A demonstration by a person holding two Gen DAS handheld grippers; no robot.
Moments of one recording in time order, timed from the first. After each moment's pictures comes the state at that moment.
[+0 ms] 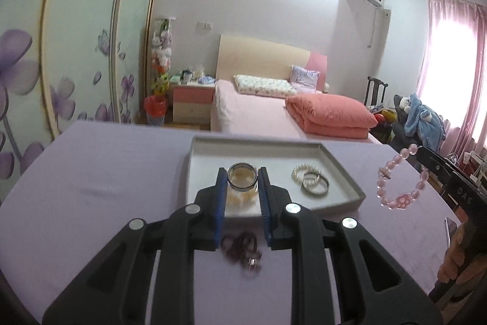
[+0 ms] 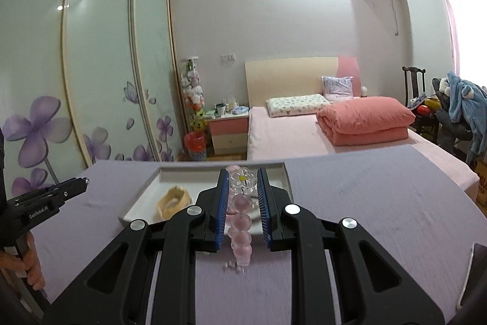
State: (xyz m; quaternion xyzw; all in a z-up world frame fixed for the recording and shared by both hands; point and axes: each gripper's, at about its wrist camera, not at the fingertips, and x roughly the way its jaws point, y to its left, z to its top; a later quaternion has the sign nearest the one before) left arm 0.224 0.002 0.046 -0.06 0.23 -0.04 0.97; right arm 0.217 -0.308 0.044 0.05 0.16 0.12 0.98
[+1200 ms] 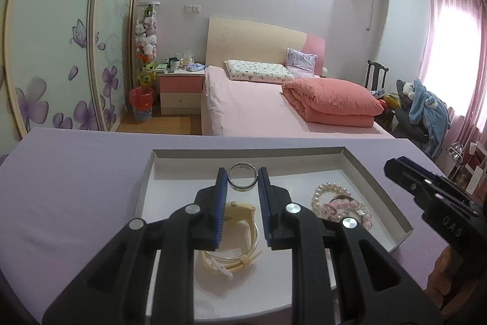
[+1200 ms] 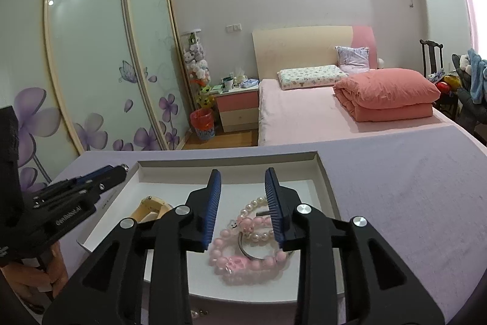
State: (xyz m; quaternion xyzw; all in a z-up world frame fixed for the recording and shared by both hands) left arm 0.376 -0.023 -0.012 -0.05 0.27 -0.06 0.96; right arm 0.328 -0.275 -0.009 0.07 0.23 0.14 0.96
